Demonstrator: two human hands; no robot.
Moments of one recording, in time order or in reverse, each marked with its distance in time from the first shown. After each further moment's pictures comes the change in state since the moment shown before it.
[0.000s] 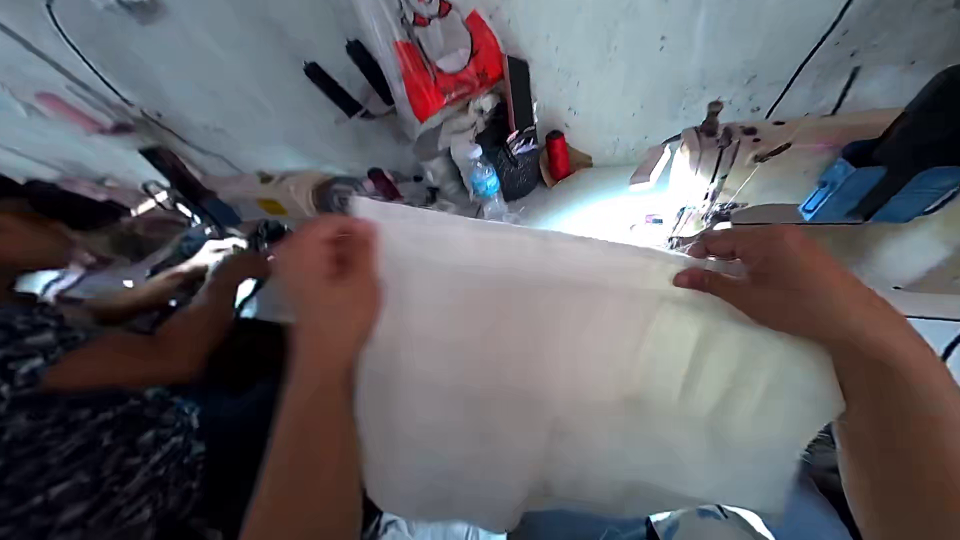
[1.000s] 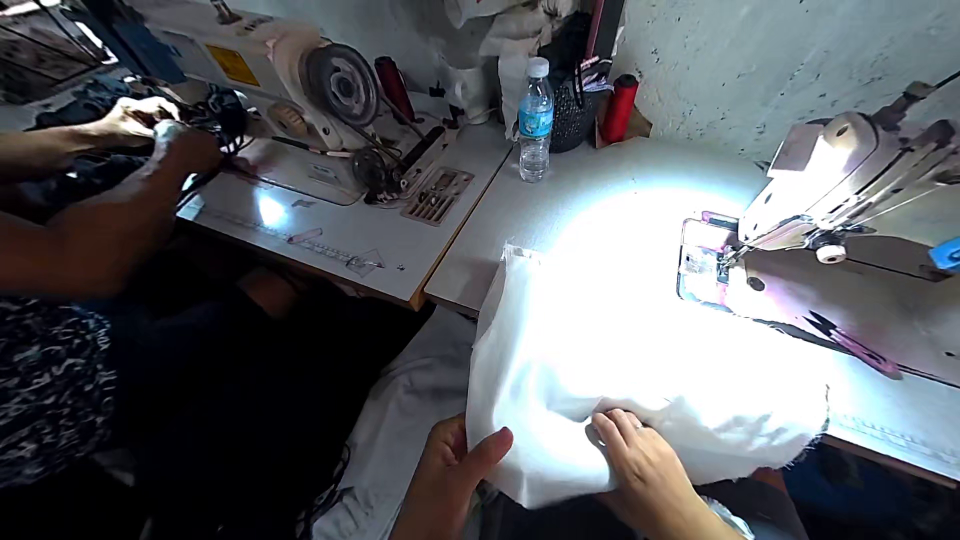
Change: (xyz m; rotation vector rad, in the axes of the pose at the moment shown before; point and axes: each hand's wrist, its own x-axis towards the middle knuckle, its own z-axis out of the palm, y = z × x) left_hand -0.197 -0.005 0.045 -1.143 -0.261 -0.928; right_hand -0.120 -0.047 0.217 -0.238 -0.140 -0.176
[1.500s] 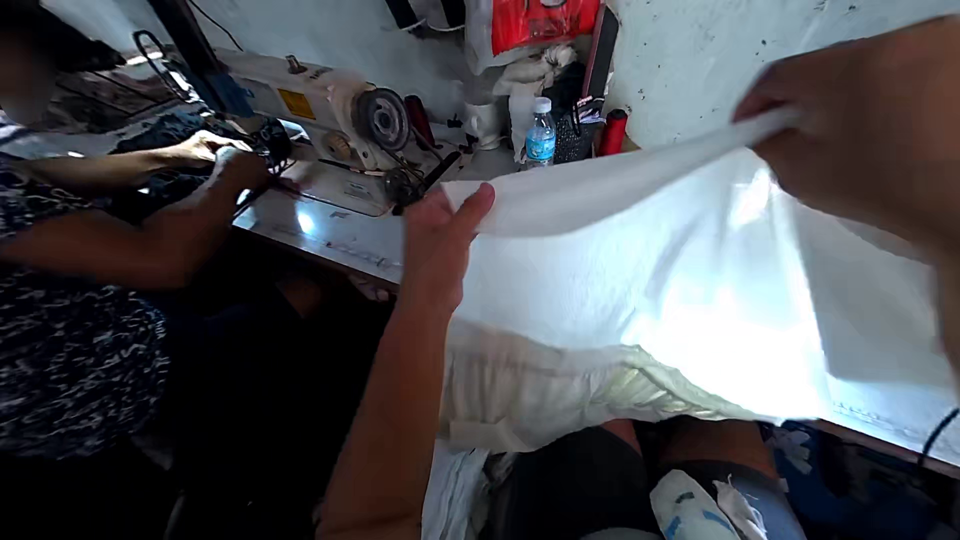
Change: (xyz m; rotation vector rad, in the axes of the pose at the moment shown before) left_hand 0.114 0.130 0.032 0.206 0.066 0.563; right_hand 0.196 0.049 -0.279 -0.308 0.107 -0.014
